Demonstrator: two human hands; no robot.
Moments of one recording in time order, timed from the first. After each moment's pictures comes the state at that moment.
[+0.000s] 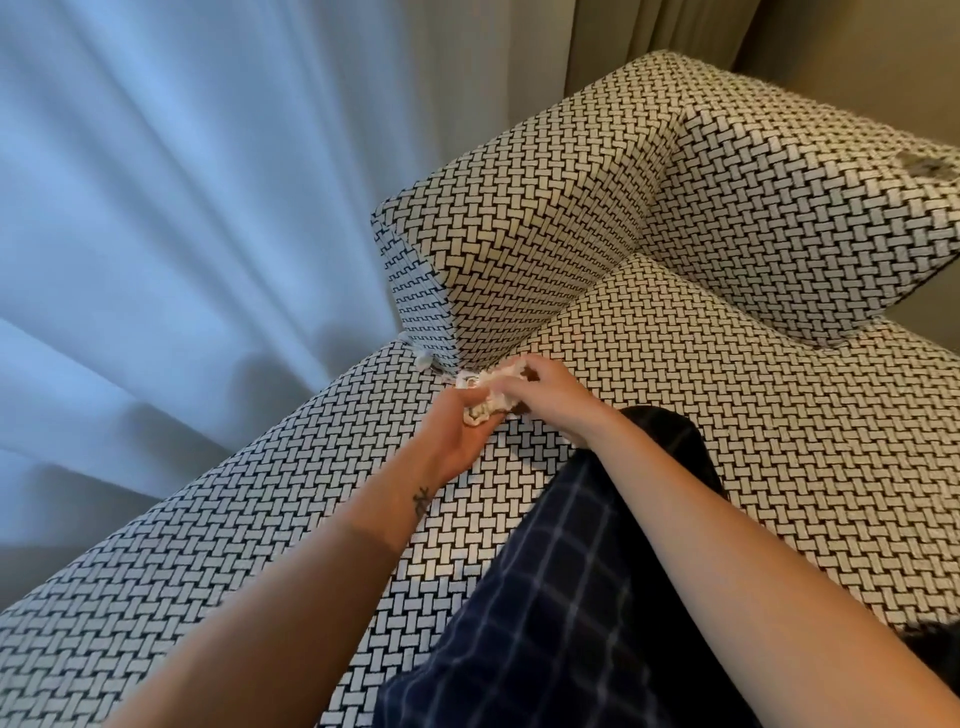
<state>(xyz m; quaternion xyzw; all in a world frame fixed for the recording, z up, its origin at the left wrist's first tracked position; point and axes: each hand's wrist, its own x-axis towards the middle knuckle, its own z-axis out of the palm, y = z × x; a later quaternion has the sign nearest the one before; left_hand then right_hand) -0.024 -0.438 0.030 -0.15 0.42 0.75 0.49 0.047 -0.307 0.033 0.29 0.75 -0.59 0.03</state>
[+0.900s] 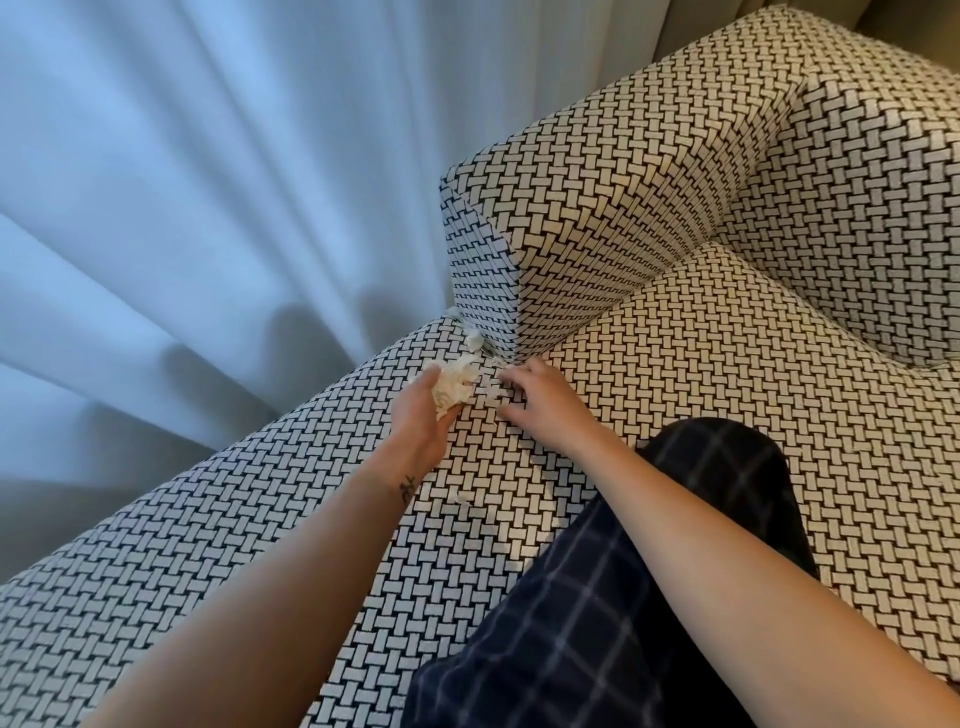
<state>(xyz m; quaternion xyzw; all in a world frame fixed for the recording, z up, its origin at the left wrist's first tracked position) -0.082 -0.497 -0.008 -0.27 0.53 0.74 0.31 0.002 -0.350 -0.019 0.17 0.93 -0.32 0.07</state>
